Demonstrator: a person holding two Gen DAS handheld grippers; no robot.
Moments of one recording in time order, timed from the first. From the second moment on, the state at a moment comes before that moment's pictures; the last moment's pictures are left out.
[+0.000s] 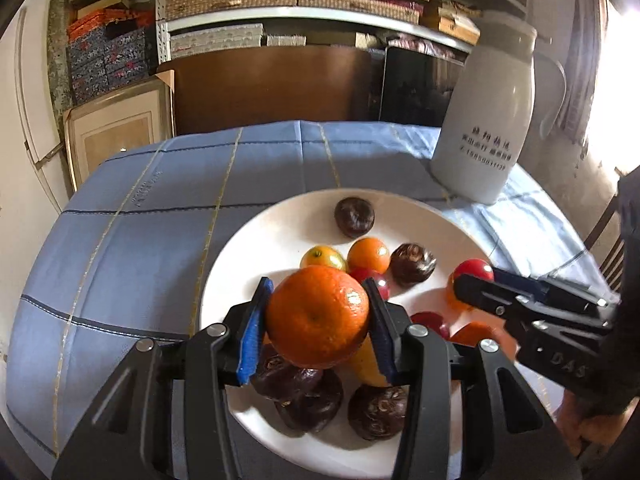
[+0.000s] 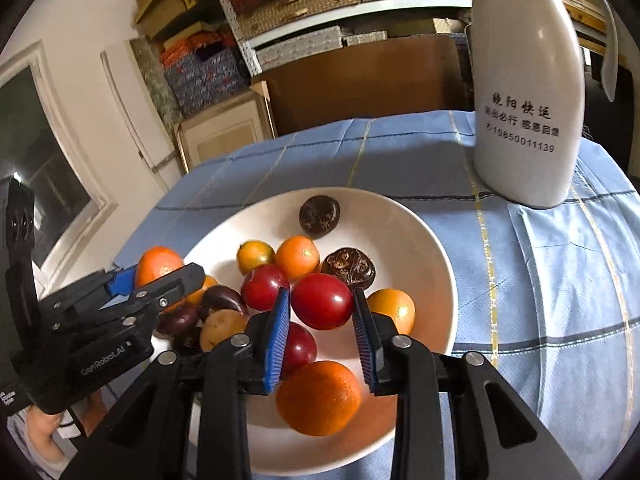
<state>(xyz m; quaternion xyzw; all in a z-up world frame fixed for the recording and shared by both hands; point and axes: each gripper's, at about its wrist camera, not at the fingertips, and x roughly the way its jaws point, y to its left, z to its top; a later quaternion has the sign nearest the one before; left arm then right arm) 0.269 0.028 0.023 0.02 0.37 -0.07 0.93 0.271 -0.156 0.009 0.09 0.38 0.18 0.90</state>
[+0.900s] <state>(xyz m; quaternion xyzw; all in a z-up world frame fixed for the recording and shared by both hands) 0.081 0.027 0.014 0.03 0.30 -0.01 0.95 0.118 -0.193 0.010 0.08 0.33 0.12 0.93</state>
